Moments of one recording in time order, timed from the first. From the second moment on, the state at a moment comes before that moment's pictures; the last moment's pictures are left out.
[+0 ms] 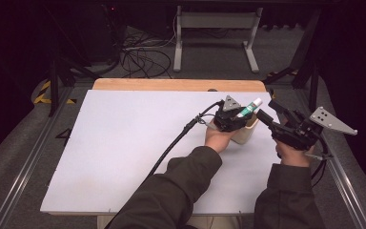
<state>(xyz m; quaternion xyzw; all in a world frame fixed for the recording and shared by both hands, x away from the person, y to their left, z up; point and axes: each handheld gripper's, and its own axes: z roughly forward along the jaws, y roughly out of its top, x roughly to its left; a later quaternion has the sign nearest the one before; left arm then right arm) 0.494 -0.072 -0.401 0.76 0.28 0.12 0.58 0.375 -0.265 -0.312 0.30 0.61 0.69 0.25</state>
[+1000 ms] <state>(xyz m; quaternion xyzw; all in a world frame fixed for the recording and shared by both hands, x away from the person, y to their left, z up) 0.492 -0.076 -0.405 0.78 0.29 0.13 0.54 0.377 -0.268 -0.313 0.30 0.61 0.69 0.24</state>
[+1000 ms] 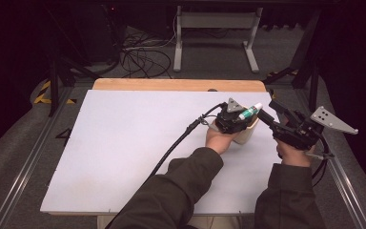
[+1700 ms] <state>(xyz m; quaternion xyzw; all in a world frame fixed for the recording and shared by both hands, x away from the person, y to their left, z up) 0.496 -0.072 -0.401 0.77 0.30 0.11 0.56 0.378 -0.268 -0.314 0.31 0.61 0.69 0.24</state>
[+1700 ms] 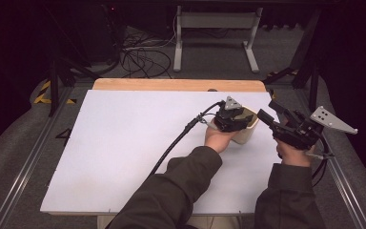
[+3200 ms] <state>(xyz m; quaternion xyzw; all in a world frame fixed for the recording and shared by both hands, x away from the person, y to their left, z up) 0.497 -0.069 -0.395 0.76 0.28 0.11 0.58 0.378 -0.269 -0.315 0.30 0.61 0.69 0.24</state>
